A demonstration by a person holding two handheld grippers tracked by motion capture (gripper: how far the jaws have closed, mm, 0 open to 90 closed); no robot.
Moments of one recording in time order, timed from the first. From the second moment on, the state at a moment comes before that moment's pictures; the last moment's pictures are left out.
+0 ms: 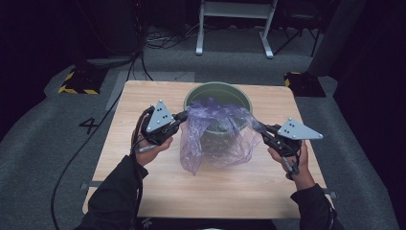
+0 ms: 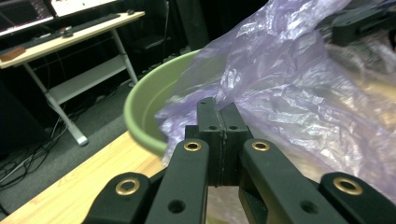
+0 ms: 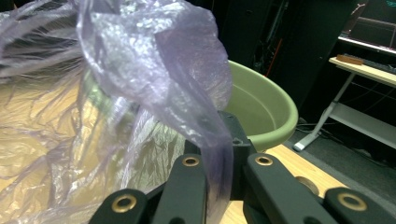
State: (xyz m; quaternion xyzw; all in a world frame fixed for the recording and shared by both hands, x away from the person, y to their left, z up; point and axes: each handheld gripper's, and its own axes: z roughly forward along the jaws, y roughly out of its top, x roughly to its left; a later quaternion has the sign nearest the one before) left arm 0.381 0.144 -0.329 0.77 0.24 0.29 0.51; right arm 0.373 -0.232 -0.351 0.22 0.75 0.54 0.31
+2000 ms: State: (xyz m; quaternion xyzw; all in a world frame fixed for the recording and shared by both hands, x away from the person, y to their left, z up) left arm 0.534 0.137 -0.400 0.77 0.39 0.20 0.46; right arm 0.522 -0.231 -0.392 0.41 0.77 0.42 0.26
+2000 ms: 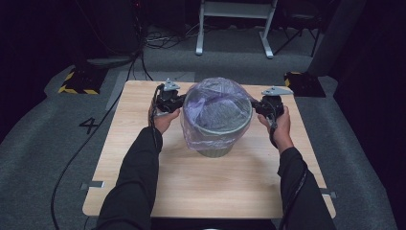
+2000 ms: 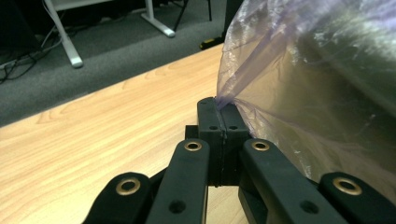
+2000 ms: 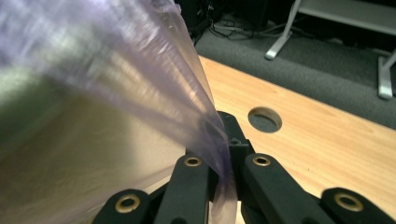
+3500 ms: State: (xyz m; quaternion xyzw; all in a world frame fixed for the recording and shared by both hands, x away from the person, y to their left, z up) left arm 0.466 0.191 -0.427 0.77 0.37 0.20 0.49; right arm 0.488 -0.263 -0.435 0.39 0.78 0.41 0.26
